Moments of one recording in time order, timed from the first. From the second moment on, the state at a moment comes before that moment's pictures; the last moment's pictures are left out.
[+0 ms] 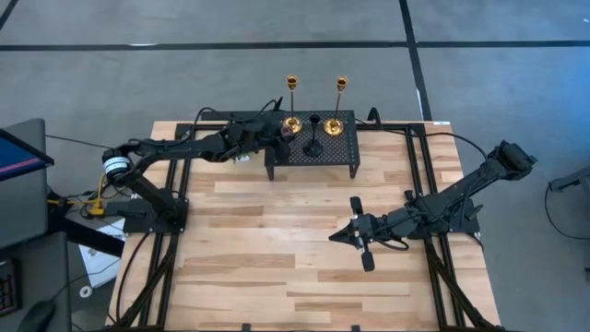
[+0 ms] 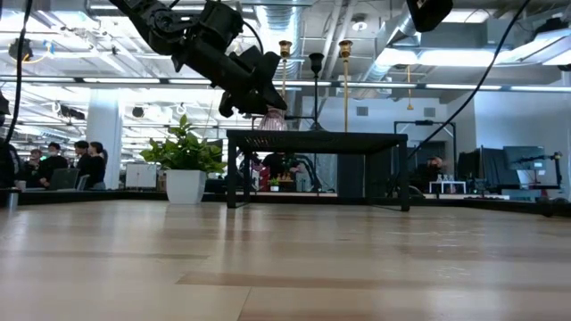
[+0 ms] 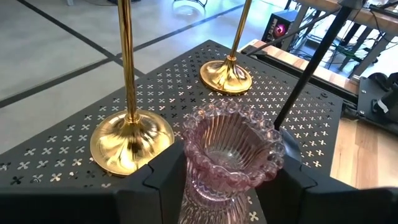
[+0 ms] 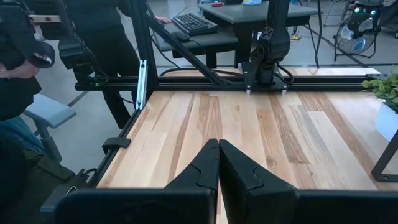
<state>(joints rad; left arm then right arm) 0.43 1.37 0.95 0.22 -0.08 -0.16 0.51 1.20 0.68 0.27 0.36 0.16</state>
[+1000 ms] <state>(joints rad) 0.42 1.28 0.95 0.27 -0.07 -0.08 0.51 1.20 0.68 0.27 0.29 0.18</state>
